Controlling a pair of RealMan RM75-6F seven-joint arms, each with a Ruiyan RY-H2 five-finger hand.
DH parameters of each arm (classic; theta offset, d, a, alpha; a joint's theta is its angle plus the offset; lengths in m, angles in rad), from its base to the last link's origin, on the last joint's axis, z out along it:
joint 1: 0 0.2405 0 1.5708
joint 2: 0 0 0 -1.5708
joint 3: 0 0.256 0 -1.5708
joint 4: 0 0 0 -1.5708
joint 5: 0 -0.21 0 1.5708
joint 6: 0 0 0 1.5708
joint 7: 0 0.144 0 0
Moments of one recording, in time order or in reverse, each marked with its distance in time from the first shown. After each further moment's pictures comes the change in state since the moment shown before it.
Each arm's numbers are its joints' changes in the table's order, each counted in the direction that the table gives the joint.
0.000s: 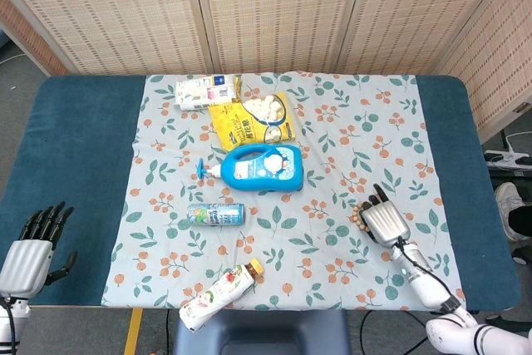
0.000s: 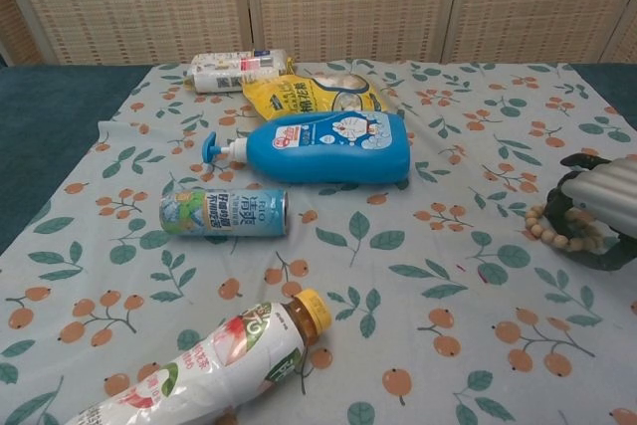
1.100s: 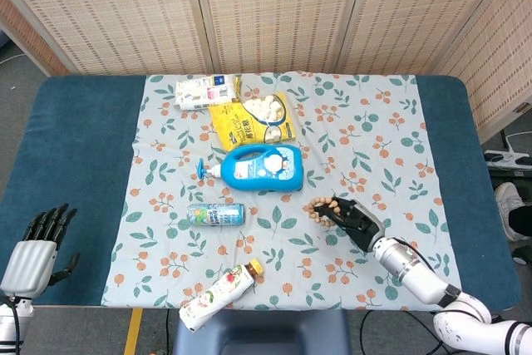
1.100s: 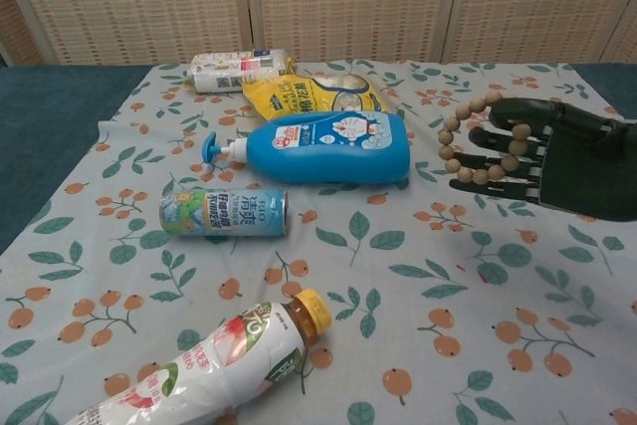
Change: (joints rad) left arm 0.003 0.004 -0.007 -0.011 0.011 -0.033 0.031; right arm -0.035 -0.252 0.273 -0.456 0.195 -0.433 2.239
